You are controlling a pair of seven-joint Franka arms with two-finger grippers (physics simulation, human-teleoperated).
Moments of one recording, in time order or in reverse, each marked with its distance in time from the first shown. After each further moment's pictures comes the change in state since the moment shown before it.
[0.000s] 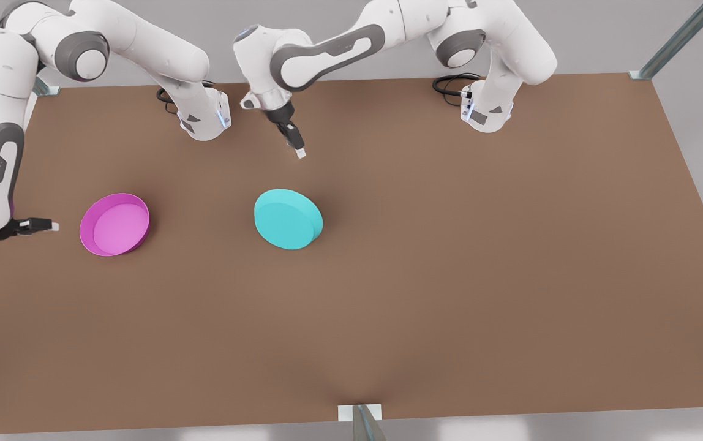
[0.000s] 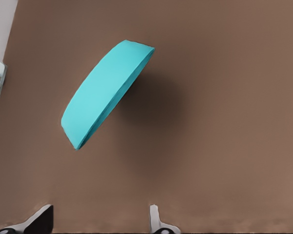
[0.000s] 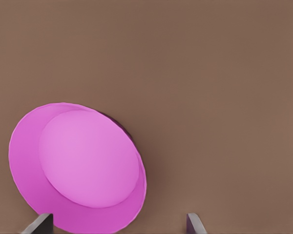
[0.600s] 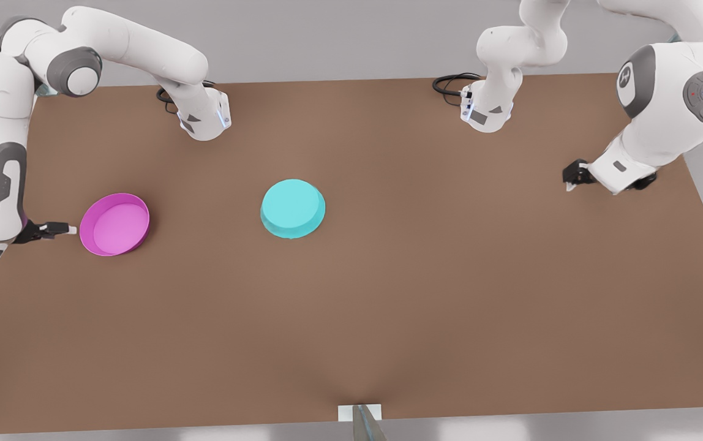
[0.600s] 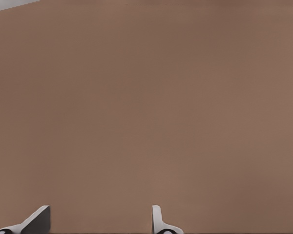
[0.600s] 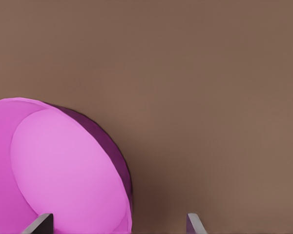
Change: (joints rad) left arm 1.104 -0.787 0.230 -0.656 -0.450 0.086 0.459; right arm -0.085 0.126 0.053 -0.033 0.084 0.068 -0.107
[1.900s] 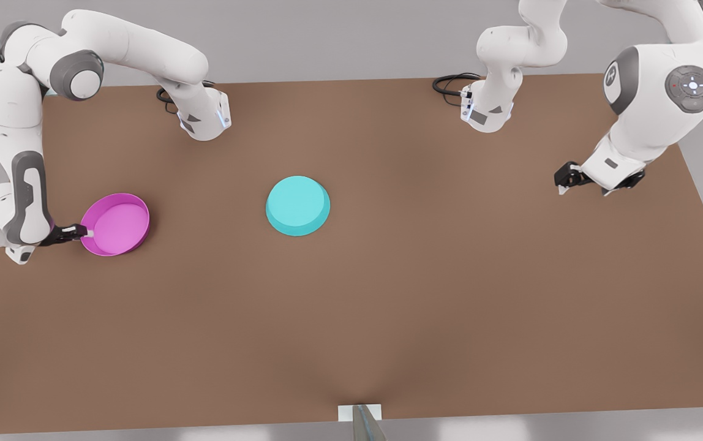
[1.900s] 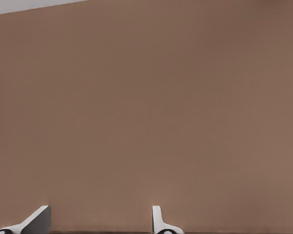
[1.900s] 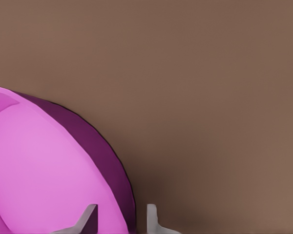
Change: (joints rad) left arm -0.009 -0.034 0.003 -0.077 -0.005 0.072 -0.076; right arm 0.011 0.023 0.029 -0.101 -0.002 0.137 -0.065
